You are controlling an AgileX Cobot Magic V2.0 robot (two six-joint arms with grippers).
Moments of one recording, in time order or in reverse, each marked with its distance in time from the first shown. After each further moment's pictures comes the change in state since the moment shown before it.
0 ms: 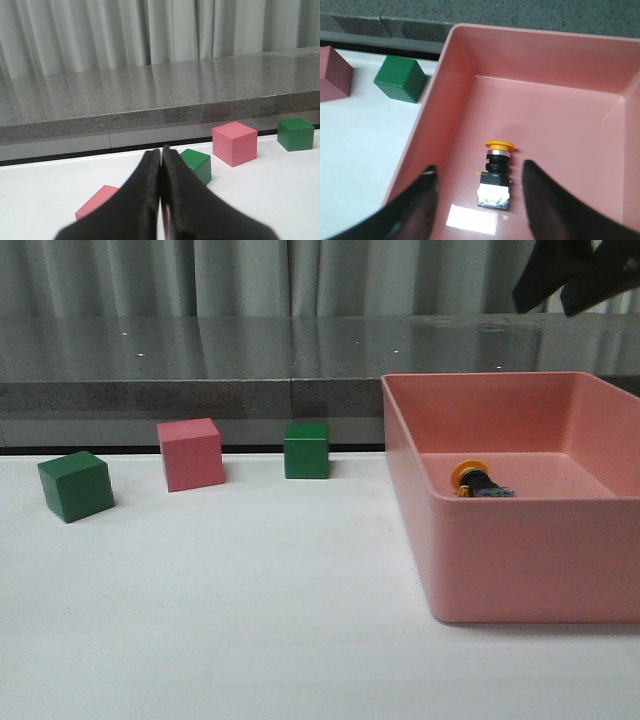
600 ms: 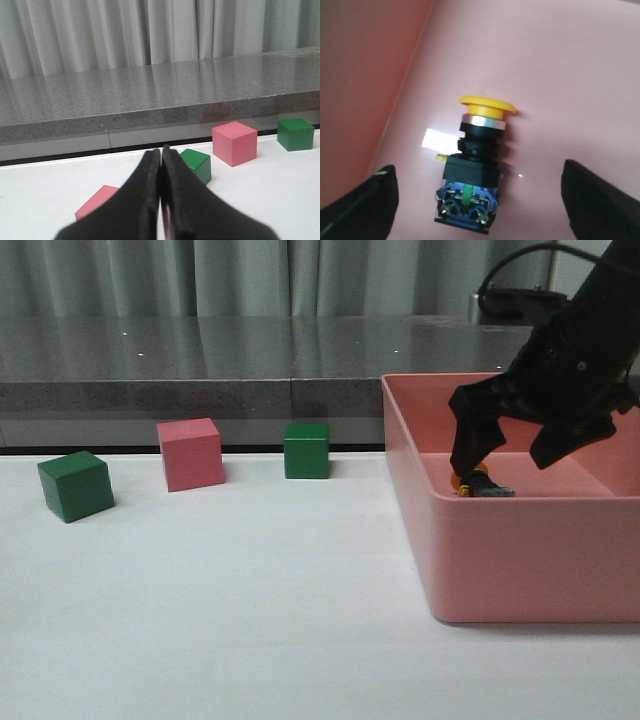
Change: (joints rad) left arm 0.000 0.000 0.000 0.000 0.000 0.000; right arm 0.005 0.380 -0.056 0.000 -0.037 -0.111
